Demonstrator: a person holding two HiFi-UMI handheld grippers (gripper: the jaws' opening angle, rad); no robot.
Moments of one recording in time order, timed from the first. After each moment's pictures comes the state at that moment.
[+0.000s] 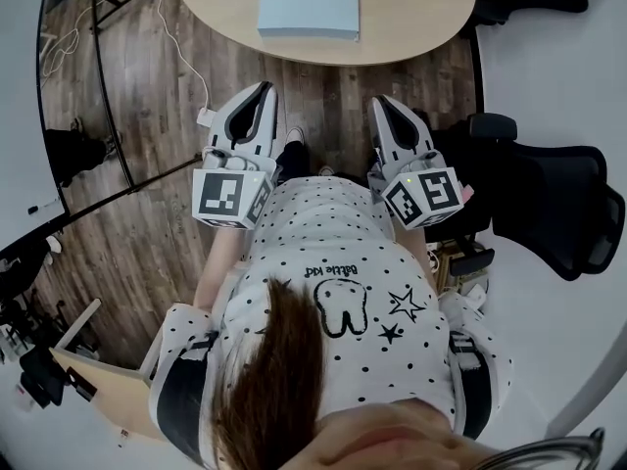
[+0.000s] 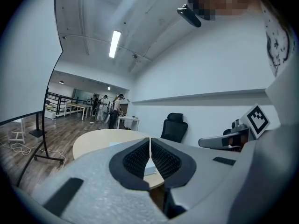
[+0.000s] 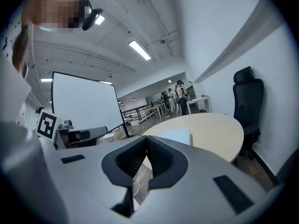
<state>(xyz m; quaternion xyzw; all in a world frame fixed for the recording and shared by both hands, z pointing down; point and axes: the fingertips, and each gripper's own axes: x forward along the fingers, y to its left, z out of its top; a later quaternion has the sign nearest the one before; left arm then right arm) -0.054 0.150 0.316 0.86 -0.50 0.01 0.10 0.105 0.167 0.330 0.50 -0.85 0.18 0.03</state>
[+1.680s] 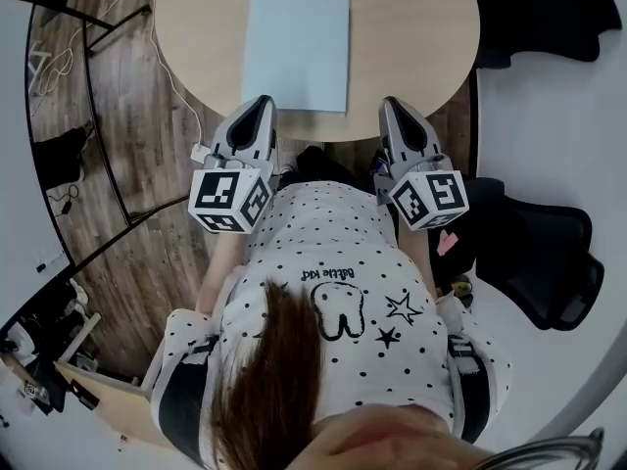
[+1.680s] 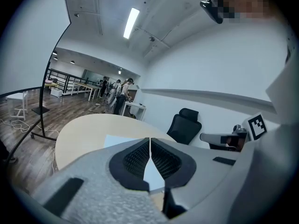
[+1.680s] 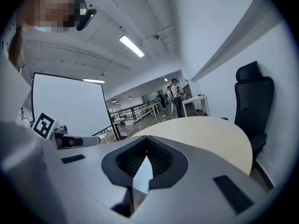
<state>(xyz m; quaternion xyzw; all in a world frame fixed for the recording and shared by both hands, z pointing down) -0.008 -0.036 0.357 0.83 -0.51 0.03 0.22 0.176 -0.035 0.339 0.52 -0.84 0.19 0.03</state>
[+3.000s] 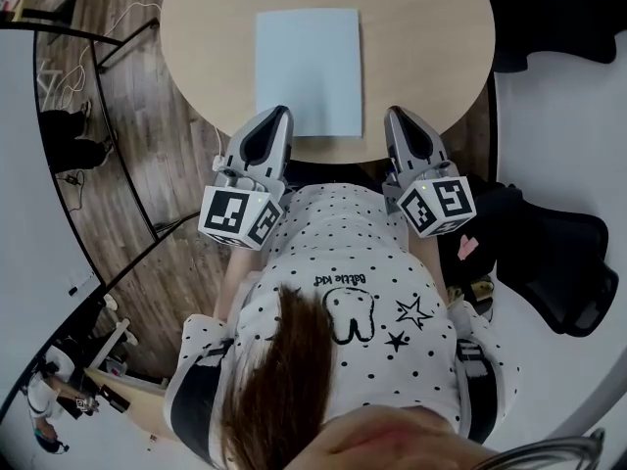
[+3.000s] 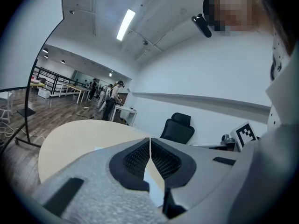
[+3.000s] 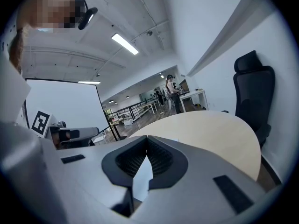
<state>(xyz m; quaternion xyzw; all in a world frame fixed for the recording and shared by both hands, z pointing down) -0.004 -0.090 0.333 0.87 -0.46 0.00 0.20 0.163 -0.085 0.355 0.52 -0.82 0.23 0.03</state>
